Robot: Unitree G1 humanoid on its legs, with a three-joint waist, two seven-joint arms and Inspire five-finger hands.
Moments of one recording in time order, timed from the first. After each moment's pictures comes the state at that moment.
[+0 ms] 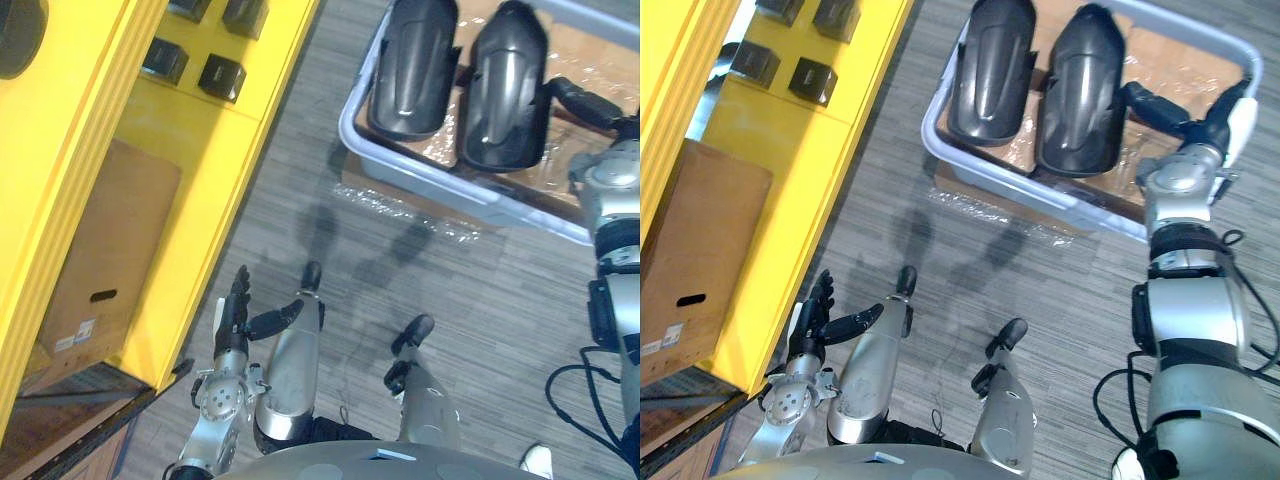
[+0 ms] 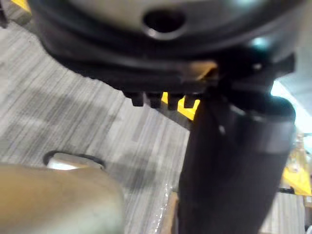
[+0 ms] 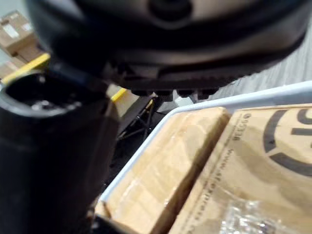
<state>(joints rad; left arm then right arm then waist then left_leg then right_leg) 0.20 0.17 -0.21 0.37 -0.25 -0.27 0.23 -1.09 -0.81 0.16 1.22 0.20 0.00 -0.43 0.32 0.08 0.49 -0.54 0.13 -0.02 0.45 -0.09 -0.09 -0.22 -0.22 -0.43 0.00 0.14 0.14</state>
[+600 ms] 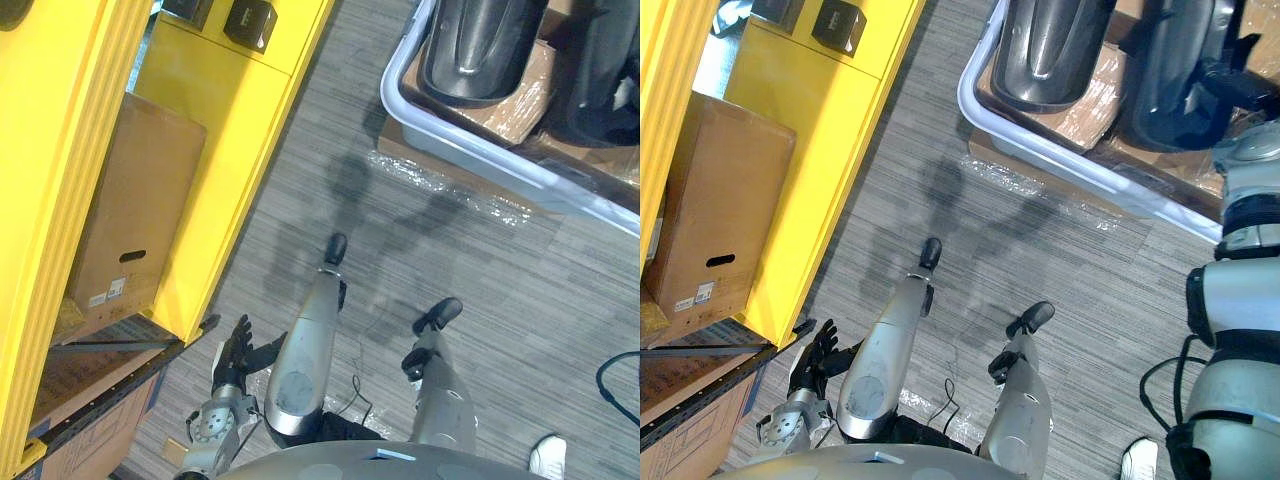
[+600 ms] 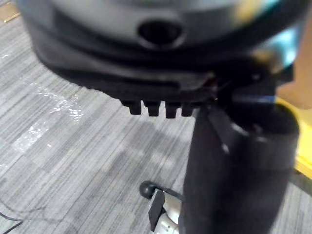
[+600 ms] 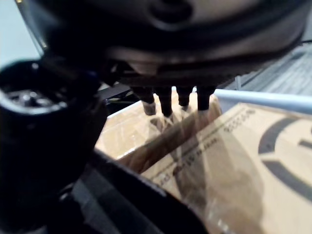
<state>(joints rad) 0.16 0.18 -0.23 0.76 -0.40 -0.35 0.10 -1.22 -1.03 0.43 1.25 0.02 0.17 -0.27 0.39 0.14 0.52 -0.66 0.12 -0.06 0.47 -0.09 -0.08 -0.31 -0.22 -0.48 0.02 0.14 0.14</state>
